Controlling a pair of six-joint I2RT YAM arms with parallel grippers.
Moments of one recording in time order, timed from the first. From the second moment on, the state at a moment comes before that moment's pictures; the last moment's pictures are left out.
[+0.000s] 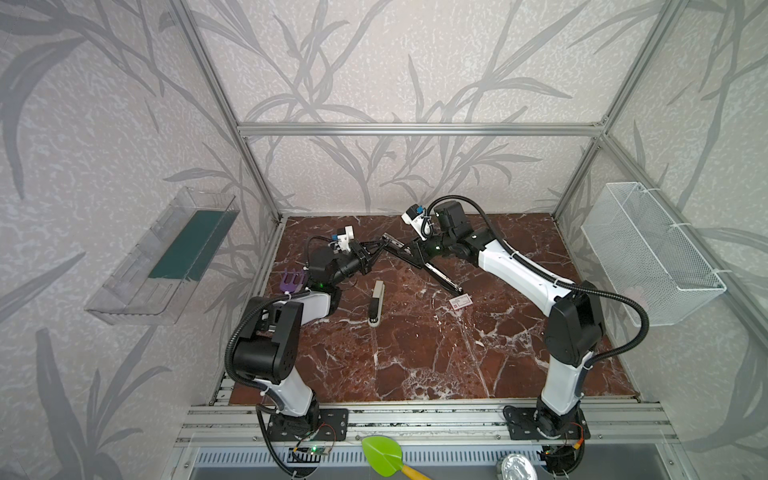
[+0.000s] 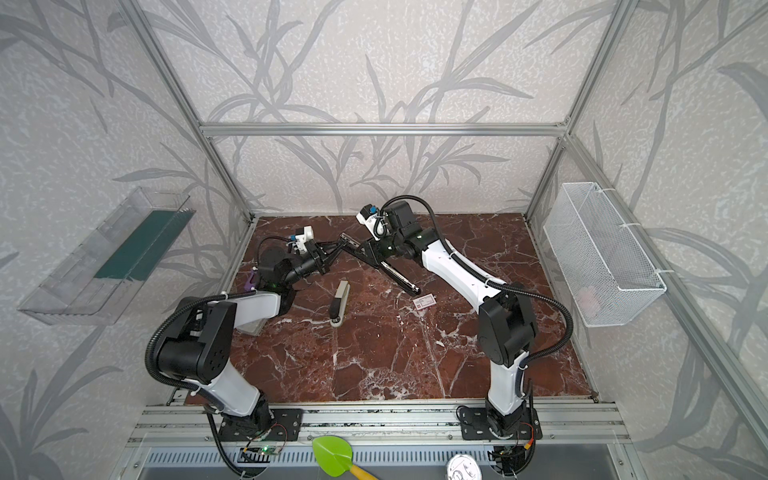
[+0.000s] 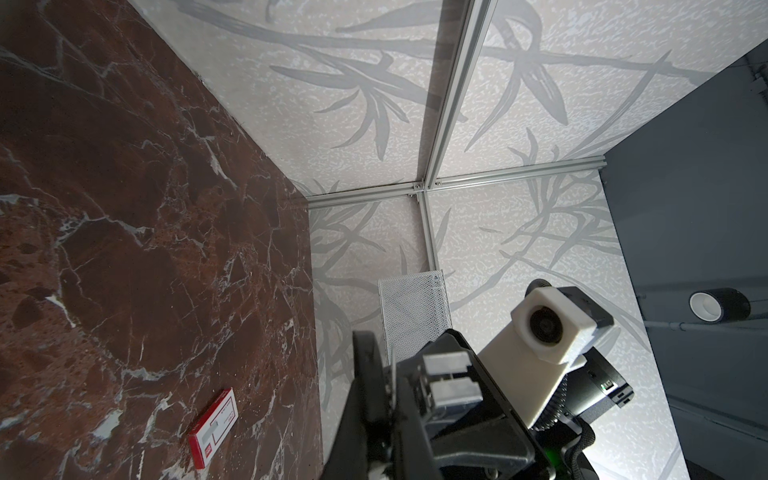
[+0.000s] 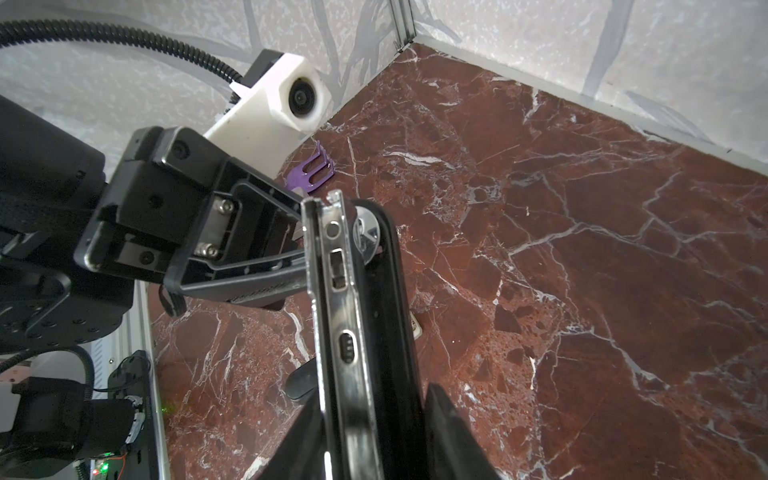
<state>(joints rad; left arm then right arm) -0.15 1.67 0.75 1.02 0.76 -1.50 0.59 1.88 1.69 -0.46 -0.50 0.06</state>
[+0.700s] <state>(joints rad) -0.15 1.71 0.75 1.06 0.75 -1.55 0.60 1.91 1.70 -0.50 -0.41 -0.02</state>
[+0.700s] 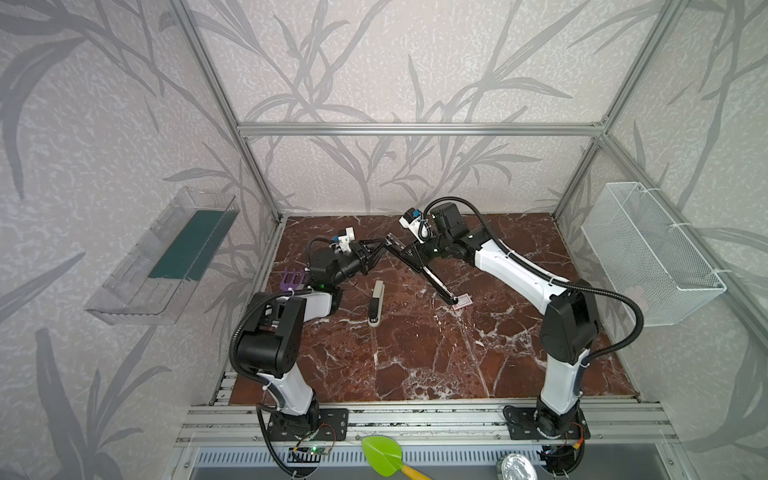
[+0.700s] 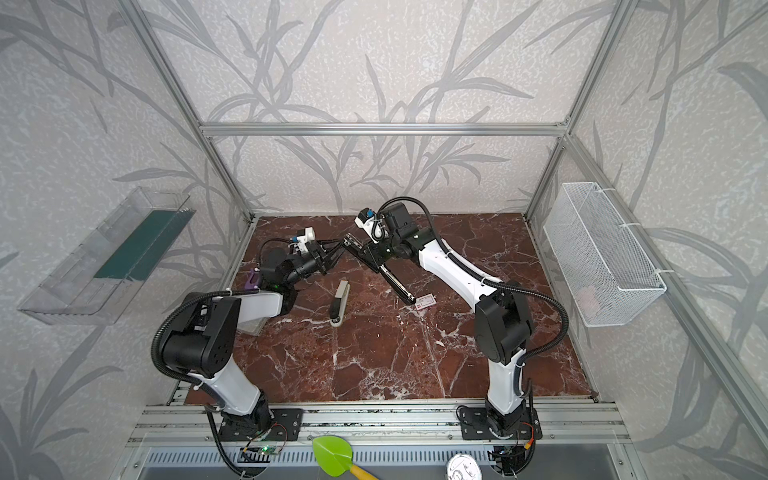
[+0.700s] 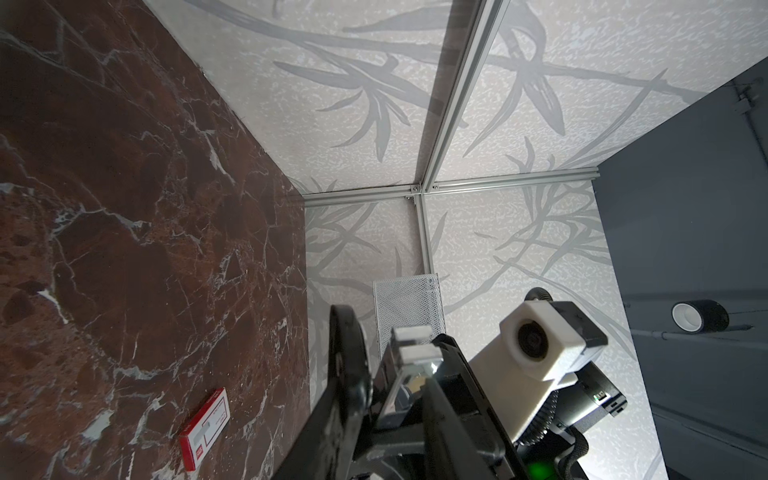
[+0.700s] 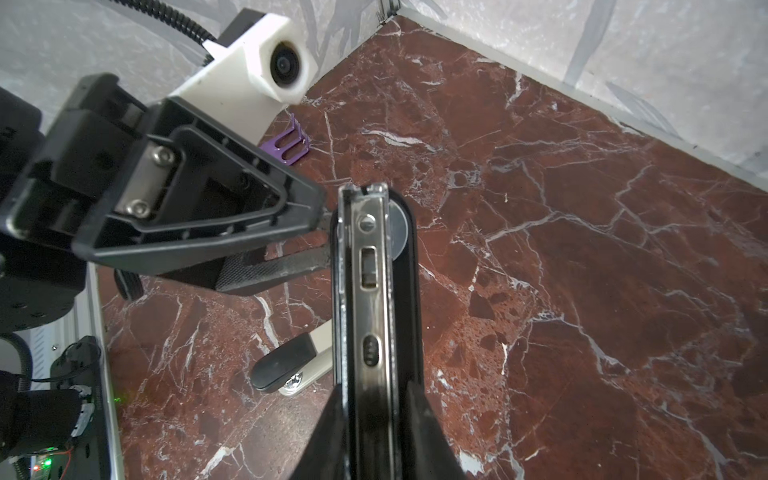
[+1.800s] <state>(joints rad) -0.06 1.50 0.64 0.60 0.71 -1.31 0.63 2.54 2.34 -0.68 -0.14 -0.10</state>
